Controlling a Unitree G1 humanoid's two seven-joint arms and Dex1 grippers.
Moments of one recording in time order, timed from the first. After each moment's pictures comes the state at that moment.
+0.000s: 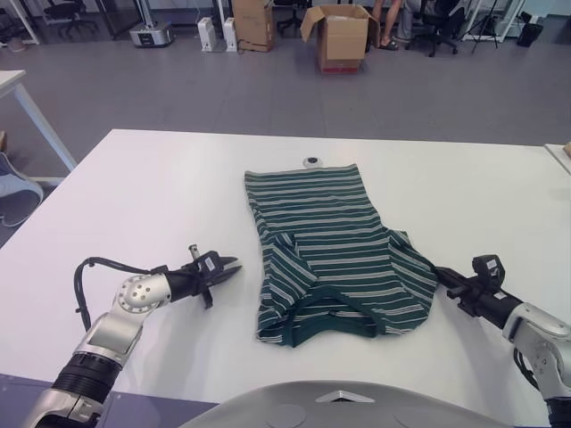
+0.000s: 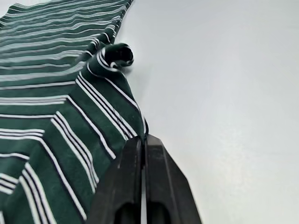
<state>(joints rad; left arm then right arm) 0.08 0.71 -0.21 0.08 -0.09 -0.10 -0.77 0.27 -0.58 -0.31 -0.08 0.53 0.51 0.66</state>
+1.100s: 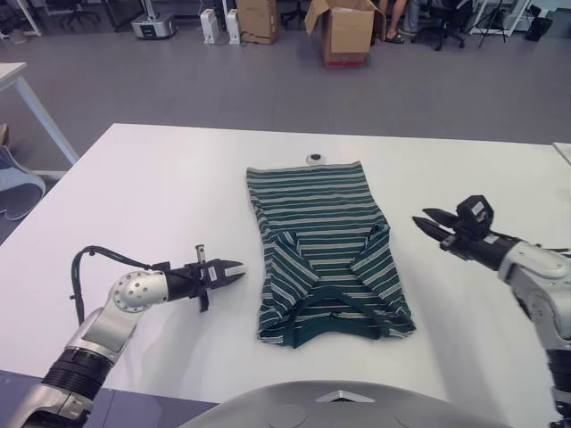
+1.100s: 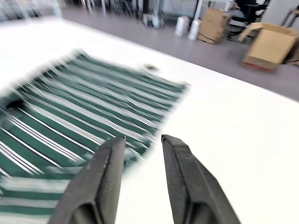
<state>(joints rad) 0.02 0.82 -0.24 0.12 0.03 -0.42 -0.88 0.06 -0.79 -0.14 -0.14 0.30 0.36 0.75</state>
